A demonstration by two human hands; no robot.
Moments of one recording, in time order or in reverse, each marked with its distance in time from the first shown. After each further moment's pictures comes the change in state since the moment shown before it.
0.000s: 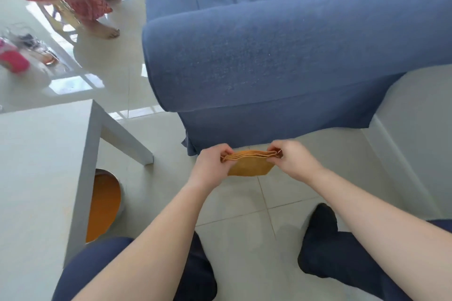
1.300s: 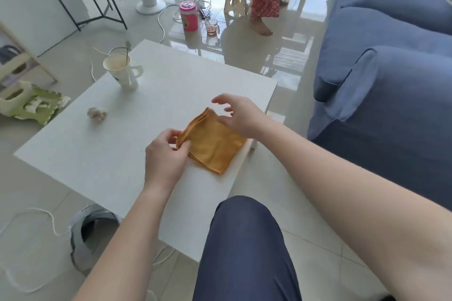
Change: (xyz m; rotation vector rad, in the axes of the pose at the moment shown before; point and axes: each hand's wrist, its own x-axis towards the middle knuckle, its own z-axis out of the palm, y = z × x) left_hand -0.285 -0.194 -0.288 -0.235 0.908 -0.440; right_hand 0.005 -0.498 0.162 0.031 -0.347 -0.683
